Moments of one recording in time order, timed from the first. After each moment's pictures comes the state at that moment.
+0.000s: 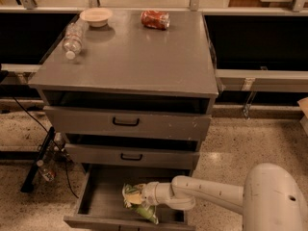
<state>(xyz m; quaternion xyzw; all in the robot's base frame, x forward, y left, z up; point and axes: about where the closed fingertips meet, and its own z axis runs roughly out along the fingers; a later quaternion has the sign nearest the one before) 0.510 0.096 0.288 -0.35 0.77 0.43 0.31</state>
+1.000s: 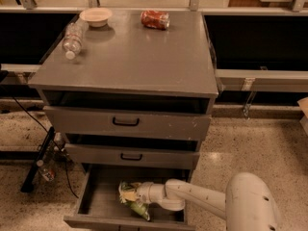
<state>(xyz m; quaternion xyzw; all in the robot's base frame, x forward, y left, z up) 0.549 0.123 0.226 -0.31 0.77 0.44 0.35</state>
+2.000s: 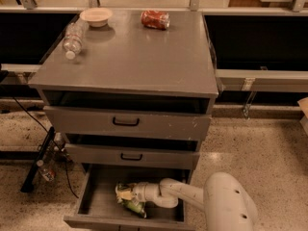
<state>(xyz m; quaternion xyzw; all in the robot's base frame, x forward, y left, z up) 0.569 0.147 0.174 -0.30 0.77 0.46 0.32</state>
